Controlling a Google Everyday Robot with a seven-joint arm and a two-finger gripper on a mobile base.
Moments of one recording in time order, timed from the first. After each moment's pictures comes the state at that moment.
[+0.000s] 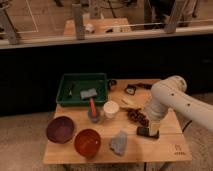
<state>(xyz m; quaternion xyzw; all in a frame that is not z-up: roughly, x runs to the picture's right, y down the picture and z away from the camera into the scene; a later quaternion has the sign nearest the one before) 0.219 0.167 0.717 -0.32 -0.06 -0.05 0.94</state>
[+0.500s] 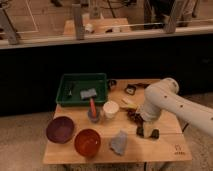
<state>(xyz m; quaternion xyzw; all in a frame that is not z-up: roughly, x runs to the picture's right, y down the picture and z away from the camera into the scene) 0.174 0.183 0.726 -0.33 -0.08 -0.07 0.94</state>
